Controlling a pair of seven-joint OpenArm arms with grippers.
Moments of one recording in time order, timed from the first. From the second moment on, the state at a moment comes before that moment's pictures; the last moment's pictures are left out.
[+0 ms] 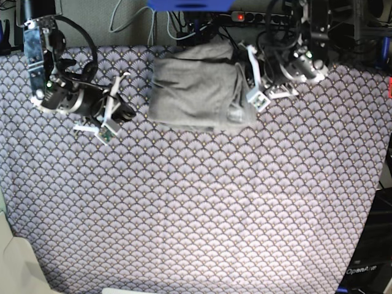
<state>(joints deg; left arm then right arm) 17.8 -8.1 -1.8 100.6 -8.7 -40.2 54.1 -10.5 22.7 -2.6 101.8 25.3 39.4 -48.3</state>
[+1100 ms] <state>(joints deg) -6.1 -4.8 -15.5 95.9 -6.5 -39.2 68.9 -19.8 24.4 -2.2 102.0 25.0 39.4 -44.4</state>
